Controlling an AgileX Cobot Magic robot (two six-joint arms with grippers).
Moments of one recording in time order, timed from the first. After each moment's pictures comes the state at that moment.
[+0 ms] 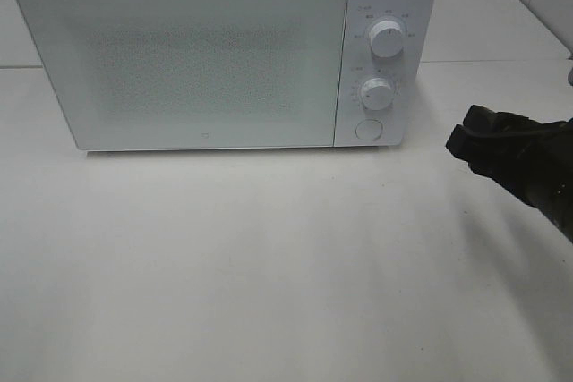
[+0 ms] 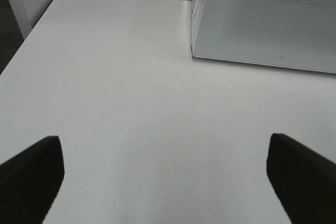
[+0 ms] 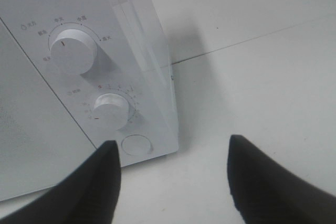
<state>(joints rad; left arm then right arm) 0.08 0.00 -0.52 -0.07 1.08 -0.02 0.64 1.44 -0.19 0.72 -1.09 0.03</state>
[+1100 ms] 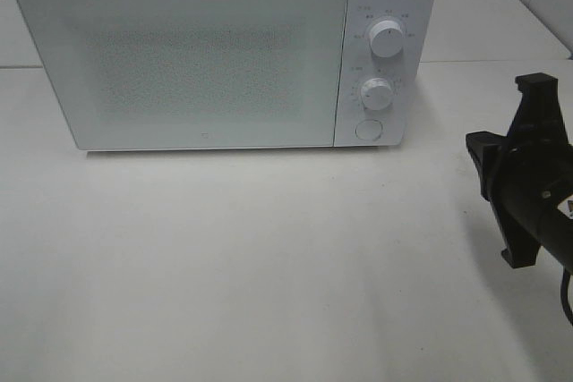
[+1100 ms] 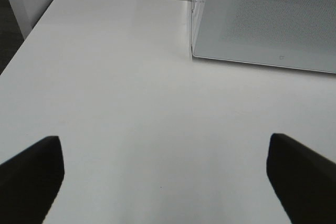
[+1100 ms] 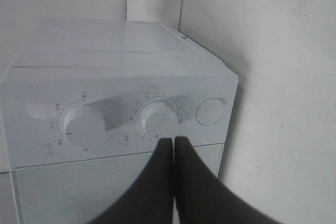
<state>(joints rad) 0.08 0.00 -0.52 -0.07 1.08 -0.02 0.69 1.51 -0.22 0.77 -1.06 1.14</state>
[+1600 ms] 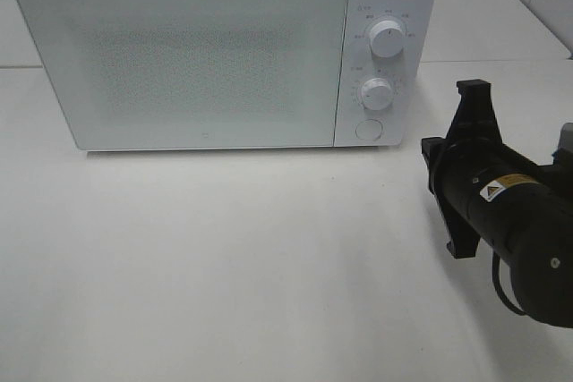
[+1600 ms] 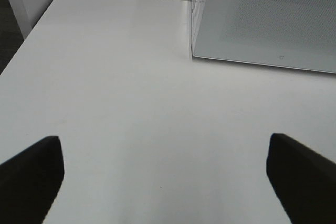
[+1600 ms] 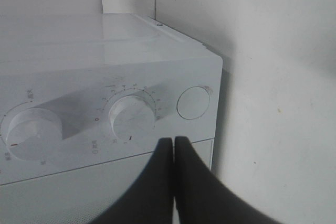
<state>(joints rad) 0.08 0.00 -0.52 -0.07 1.08 -0.02 0.69 1.73 -0.38 0.77 -1.05 1.25</state>
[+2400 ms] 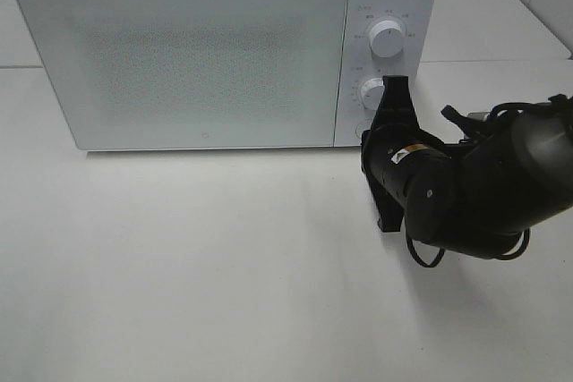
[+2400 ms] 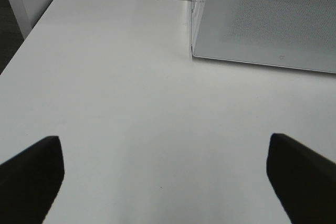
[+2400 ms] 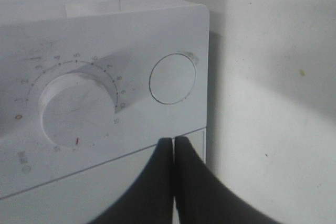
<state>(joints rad) 0.08 0.00 -0.52 -0.07 1.08 -0.02 0.65 1.97 -0.69 0.80 -0.89 1.25</state>
